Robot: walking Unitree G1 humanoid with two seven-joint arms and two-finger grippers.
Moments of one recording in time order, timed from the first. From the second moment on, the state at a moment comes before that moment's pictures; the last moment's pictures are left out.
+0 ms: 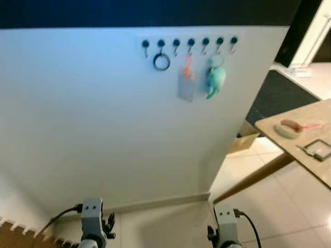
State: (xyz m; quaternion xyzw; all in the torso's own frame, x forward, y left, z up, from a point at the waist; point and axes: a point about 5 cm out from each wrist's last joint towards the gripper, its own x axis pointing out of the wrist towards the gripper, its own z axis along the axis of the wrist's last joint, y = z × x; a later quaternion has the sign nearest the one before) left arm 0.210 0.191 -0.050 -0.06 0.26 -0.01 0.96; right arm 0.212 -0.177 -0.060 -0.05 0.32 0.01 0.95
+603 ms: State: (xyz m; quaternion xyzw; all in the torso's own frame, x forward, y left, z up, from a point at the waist) left arm 0.212 0.187 -0.048 -0.04 0.25 -0.03 0.97; right arm 0.207 -0.181 -0.063 -0.06 0.32 0.01 0.94
